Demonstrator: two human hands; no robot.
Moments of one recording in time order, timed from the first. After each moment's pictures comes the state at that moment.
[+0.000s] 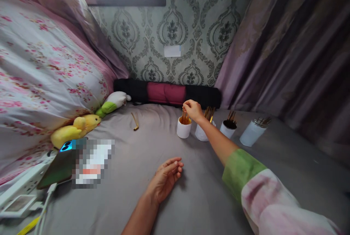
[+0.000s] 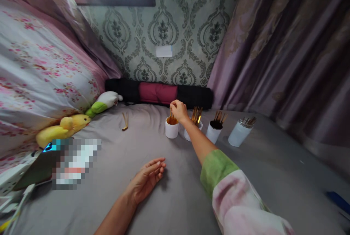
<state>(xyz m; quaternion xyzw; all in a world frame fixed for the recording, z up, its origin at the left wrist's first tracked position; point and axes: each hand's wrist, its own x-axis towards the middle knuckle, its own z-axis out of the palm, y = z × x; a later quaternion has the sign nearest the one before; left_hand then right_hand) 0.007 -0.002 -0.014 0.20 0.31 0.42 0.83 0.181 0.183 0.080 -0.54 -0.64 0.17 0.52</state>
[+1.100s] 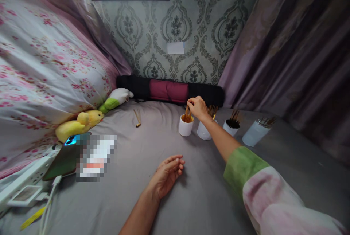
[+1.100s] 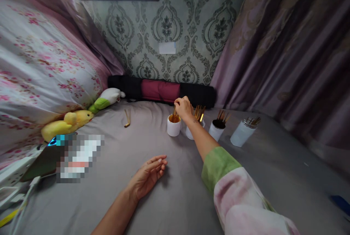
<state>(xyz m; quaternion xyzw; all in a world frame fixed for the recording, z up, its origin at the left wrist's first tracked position) 0.006 -0.001 -0.016 0.20 0.31 0.42 0.83 0.184 0.168 0.098 -0.65 -0.67 -0.04 0.36</state>
